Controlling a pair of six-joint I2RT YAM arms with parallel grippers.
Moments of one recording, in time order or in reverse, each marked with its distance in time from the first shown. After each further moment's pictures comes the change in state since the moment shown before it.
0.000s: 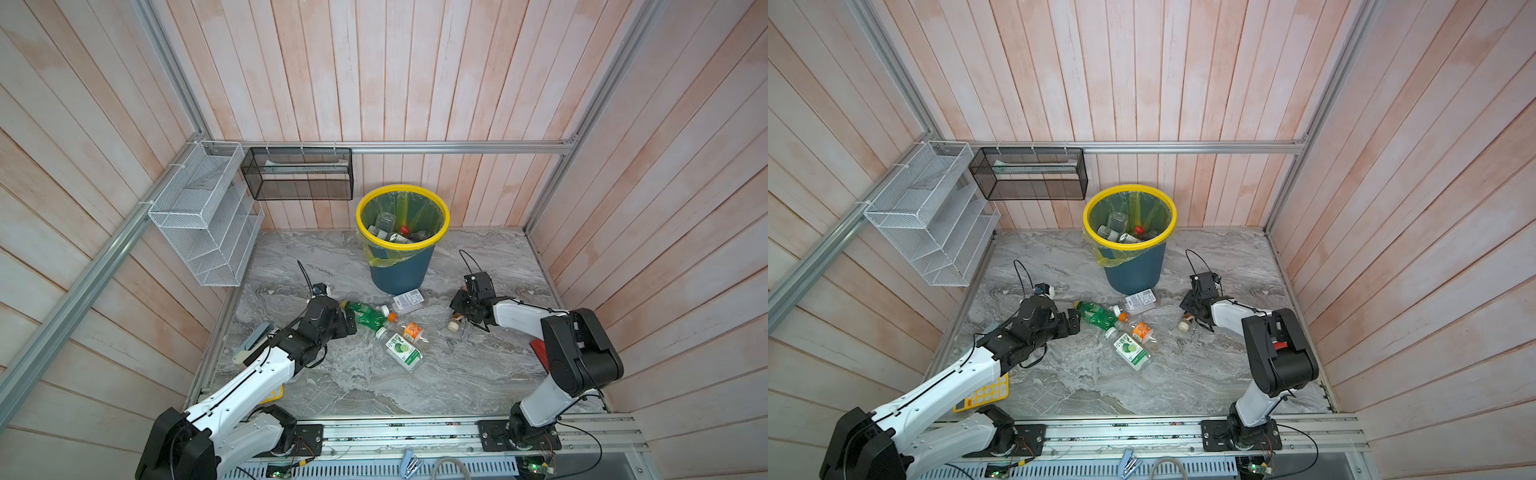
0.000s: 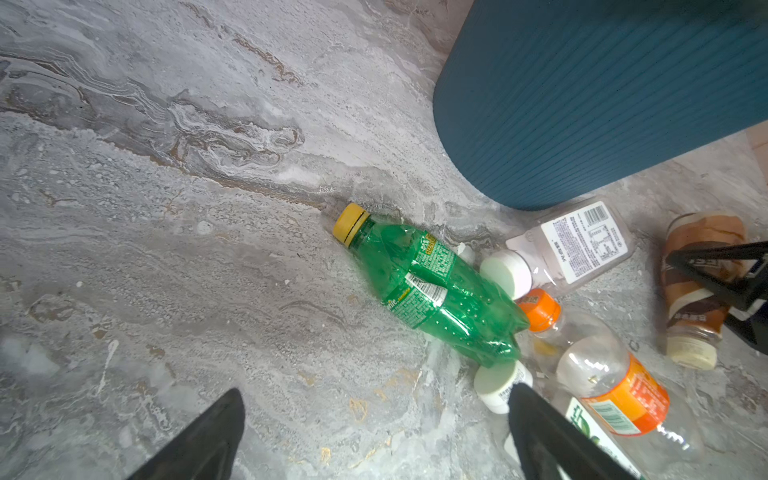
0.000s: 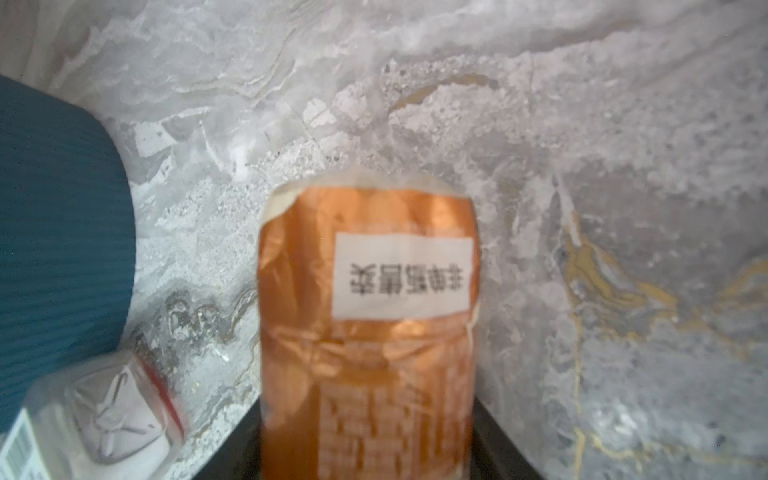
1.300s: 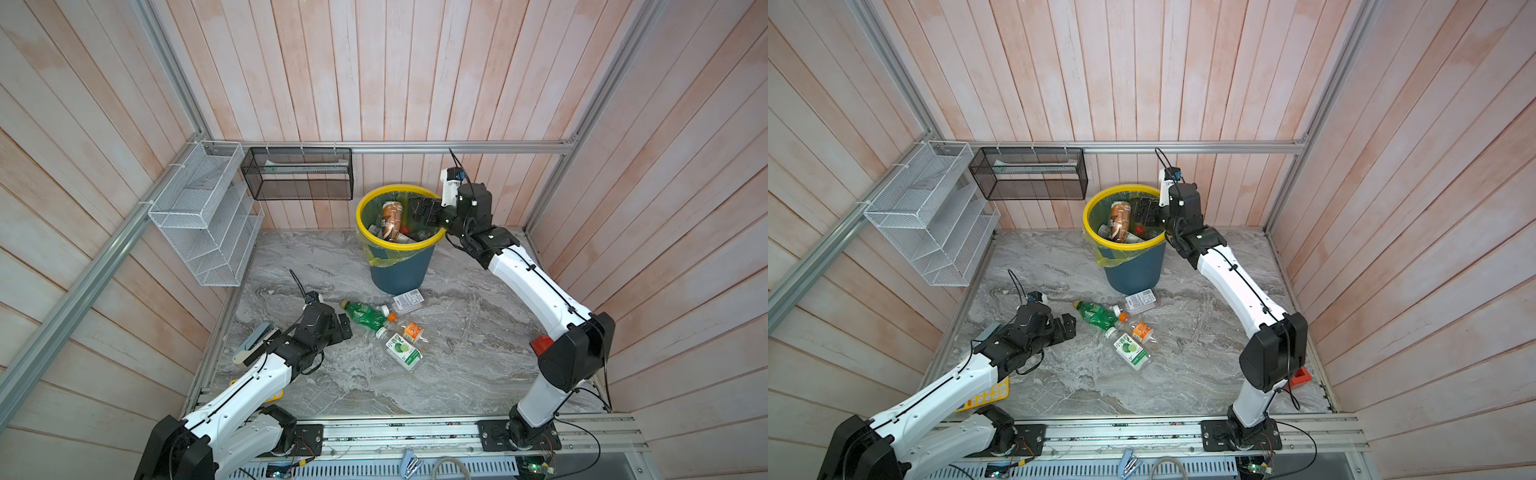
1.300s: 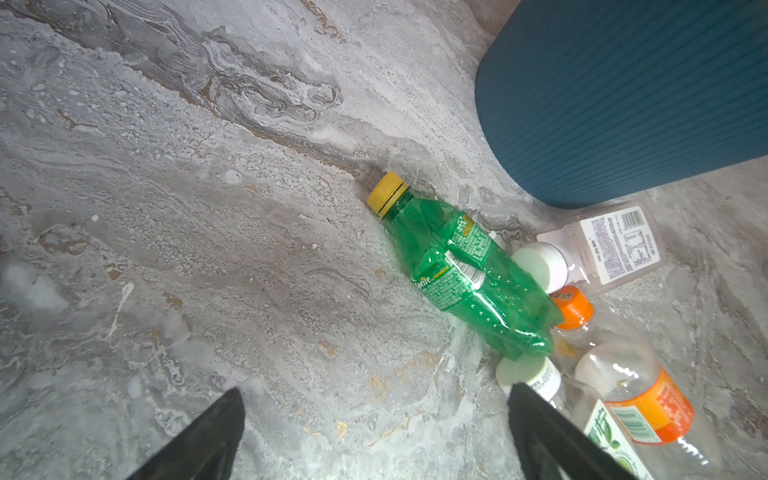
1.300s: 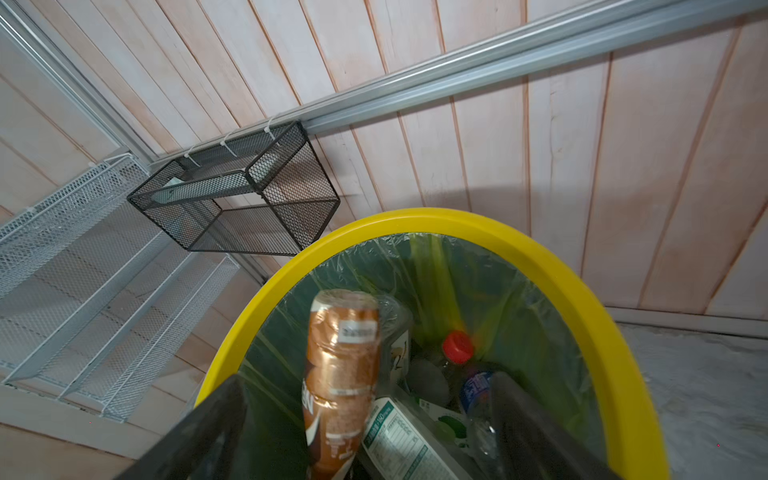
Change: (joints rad) left arm 0.028 -0.039 -0.073 -0.007 0.015 -0.099; right arm 0.188 0.027 0.916 -0.124 -0.114 -0.376
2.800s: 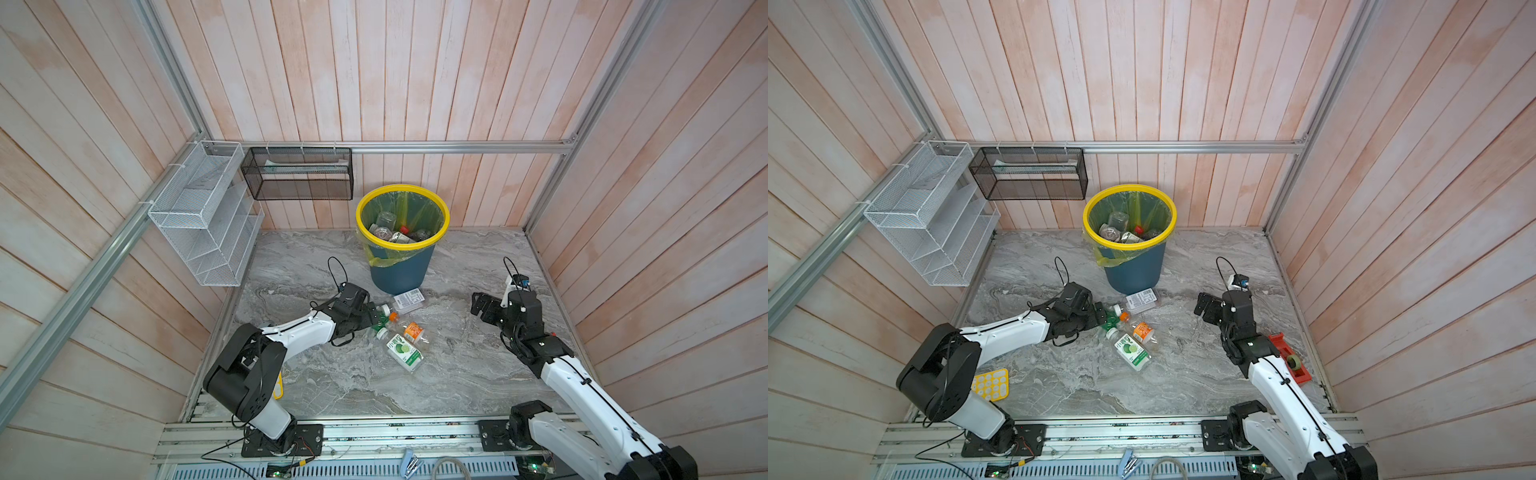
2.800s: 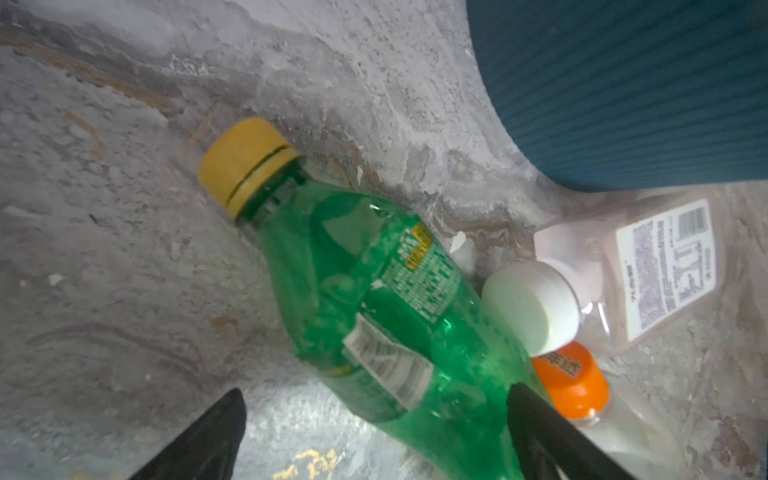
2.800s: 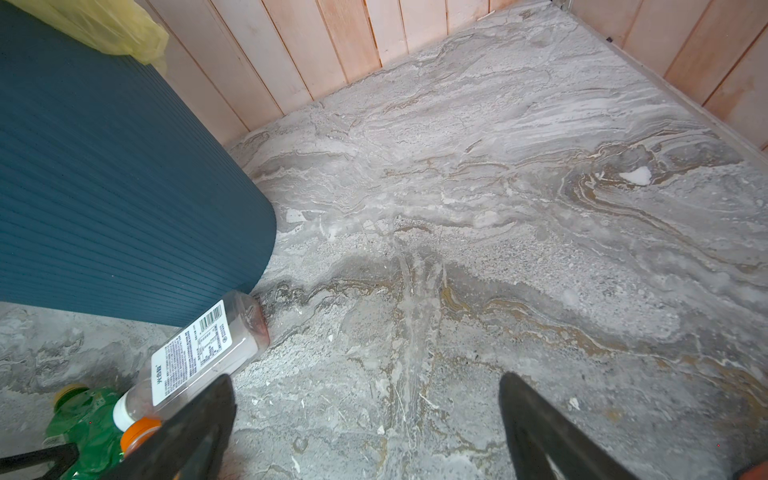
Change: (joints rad) left arm -0.054 0.579 0.271 0.134 0.143 -0.153; right arm -0.225 -0.789 -1.171 0.028 0.185 0.110
